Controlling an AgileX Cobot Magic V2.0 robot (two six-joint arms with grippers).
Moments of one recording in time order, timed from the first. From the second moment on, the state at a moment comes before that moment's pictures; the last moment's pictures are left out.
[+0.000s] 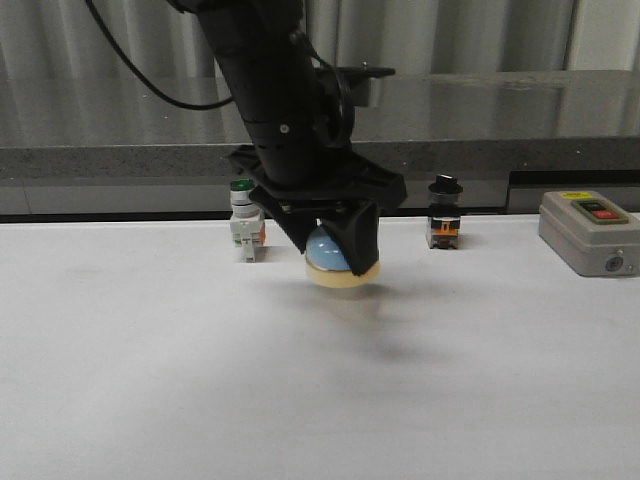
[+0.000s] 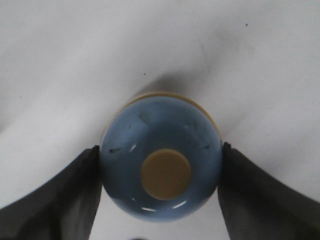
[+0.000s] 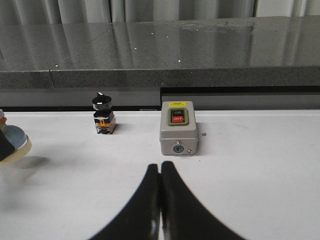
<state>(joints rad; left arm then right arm) -0.66 2.11 -1.67 -0.08 0.82 0.14 0.07 -0.01 0.03 -0.03 0.13 0.07</state>
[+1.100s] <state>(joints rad) -0.66 2.09 -1.76 -0.03 0.93 0.11 0.07 -0.01 0.03 -0.03 0.13 0.07</state>
